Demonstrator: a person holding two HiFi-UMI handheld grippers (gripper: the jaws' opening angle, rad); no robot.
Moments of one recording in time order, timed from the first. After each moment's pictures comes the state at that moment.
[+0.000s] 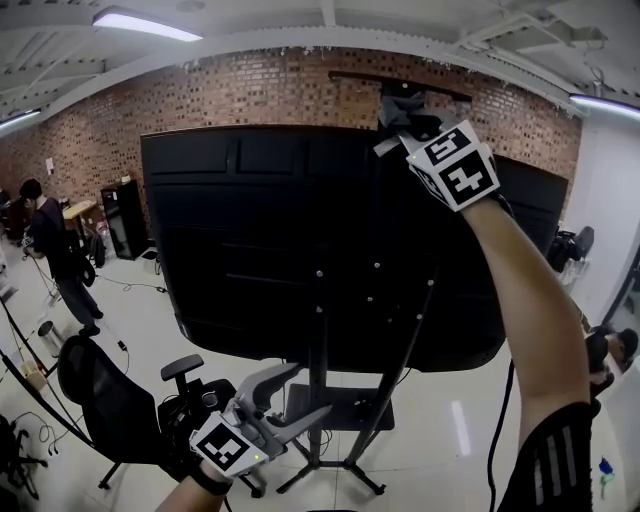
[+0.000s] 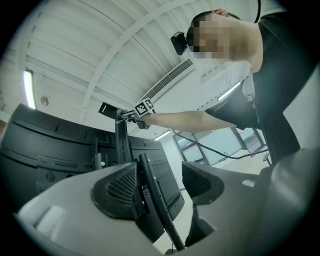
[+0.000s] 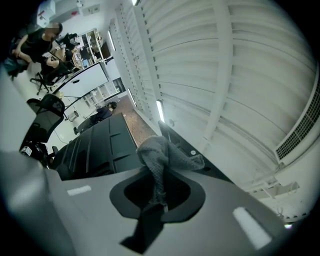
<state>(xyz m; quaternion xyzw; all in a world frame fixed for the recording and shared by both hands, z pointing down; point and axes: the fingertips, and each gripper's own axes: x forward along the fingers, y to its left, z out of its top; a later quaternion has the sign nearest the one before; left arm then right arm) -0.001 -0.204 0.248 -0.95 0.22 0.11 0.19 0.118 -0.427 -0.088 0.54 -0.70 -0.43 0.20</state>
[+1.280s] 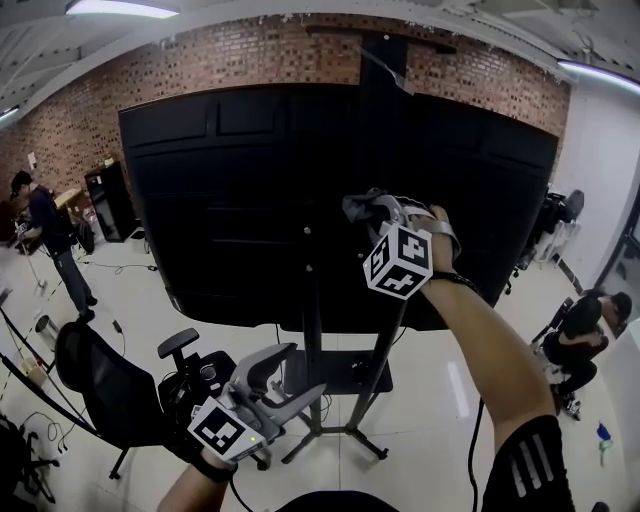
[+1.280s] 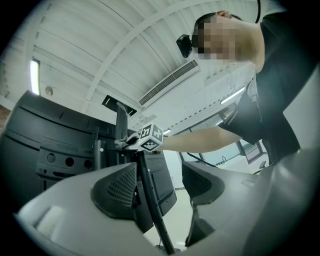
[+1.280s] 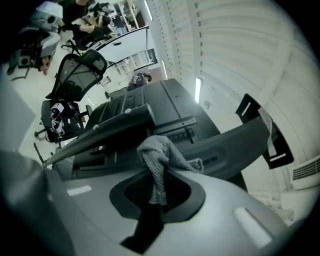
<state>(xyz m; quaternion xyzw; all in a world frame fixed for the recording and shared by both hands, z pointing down) -0.003 -0.188 0.276 -0.96 0.22 0.11 0.14 0.108 -0.436 0.178 0.47 -0.64 -0.43 0.42</state>
